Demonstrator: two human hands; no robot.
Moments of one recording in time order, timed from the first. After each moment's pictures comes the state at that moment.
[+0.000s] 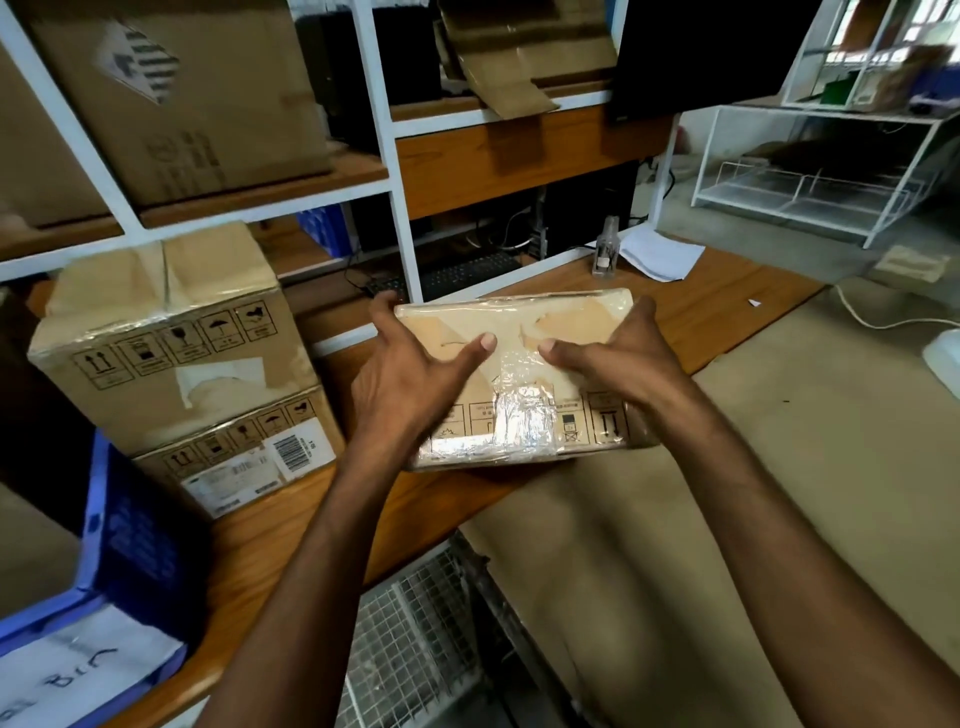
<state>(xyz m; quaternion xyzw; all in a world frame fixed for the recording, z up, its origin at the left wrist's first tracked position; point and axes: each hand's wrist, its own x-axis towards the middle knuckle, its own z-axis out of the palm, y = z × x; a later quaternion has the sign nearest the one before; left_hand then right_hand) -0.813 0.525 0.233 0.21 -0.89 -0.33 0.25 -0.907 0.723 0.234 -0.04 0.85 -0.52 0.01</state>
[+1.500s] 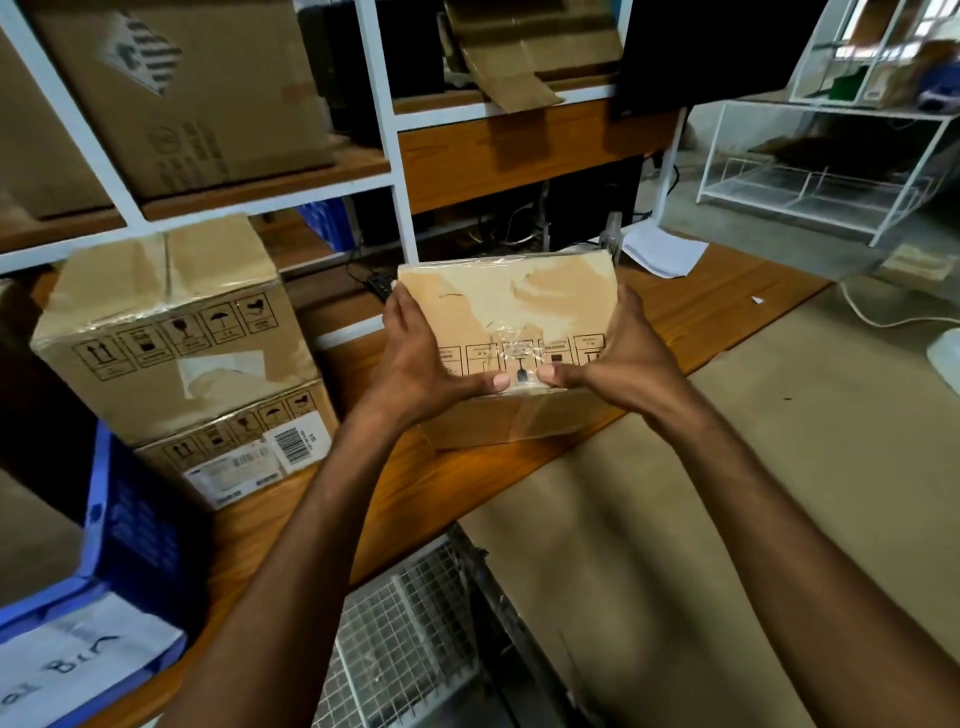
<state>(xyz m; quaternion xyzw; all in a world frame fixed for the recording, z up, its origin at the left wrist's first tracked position) -0.836 0.509 0.227 0.12 -0.93 -0.32 0.14 -0.917 0.724 0.214 -0.13 0.88 -0.46 -0.01</state>
